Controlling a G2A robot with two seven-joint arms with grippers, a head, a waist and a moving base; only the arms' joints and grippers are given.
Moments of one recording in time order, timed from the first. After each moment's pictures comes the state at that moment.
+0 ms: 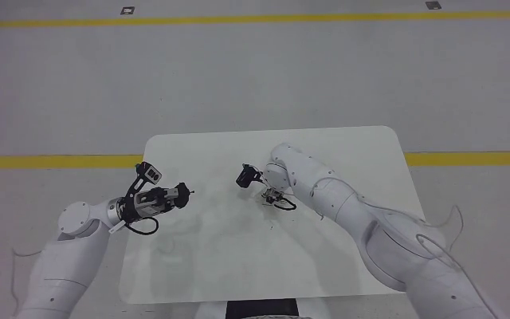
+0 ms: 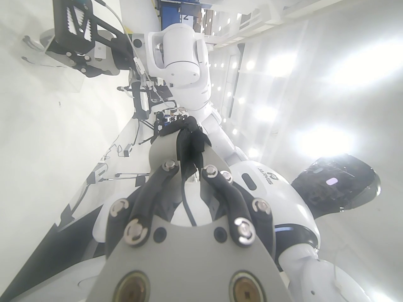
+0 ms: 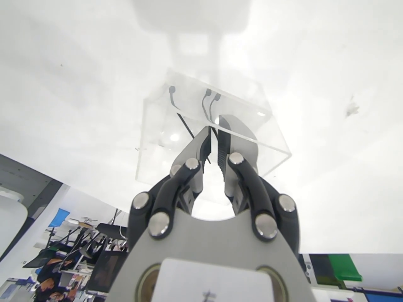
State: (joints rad) left arm 1.47 -0.94 -1.46 -1.38 -0.80 -0.21 -1.36; right arm -0.55 -1.54 0.26 -0.75 -0.71 -0.34 1.20
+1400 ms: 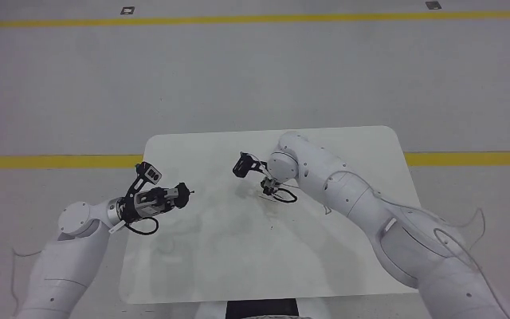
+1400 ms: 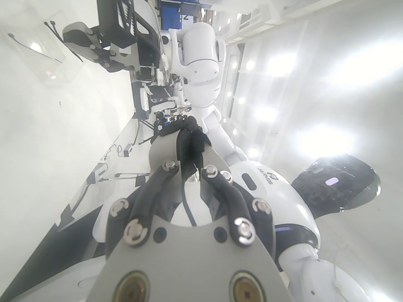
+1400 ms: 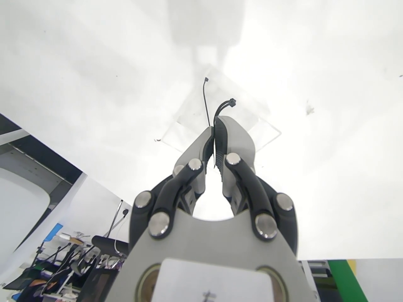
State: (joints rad) left arm 1.47 -0.94 -1.46 -1.38 -0.80 -0.21 -1.36; right arm -0.54 -1.44 0.35 -0.96 -0.66 -0.33 1.23
